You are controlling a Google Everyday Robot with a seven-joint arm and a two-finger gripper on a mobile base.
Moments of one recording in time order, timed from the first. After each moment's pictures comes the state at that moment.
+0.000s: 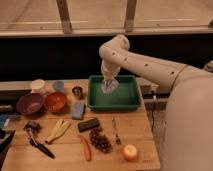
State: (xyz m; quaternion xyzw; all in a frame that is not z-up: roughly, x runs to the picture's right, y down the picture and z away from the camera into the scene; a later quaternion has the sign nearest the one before) arm 0.026 -0.050 0.826 -0.19 0.09 0.61 0.77
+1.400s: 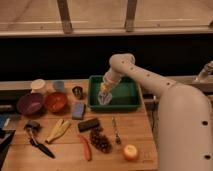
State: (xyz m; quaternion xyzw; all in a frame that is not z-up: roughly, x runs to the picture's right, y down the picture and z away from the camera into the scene) arm -0.002 0.014 0.884 -0.35 0.00 0.54 0.77
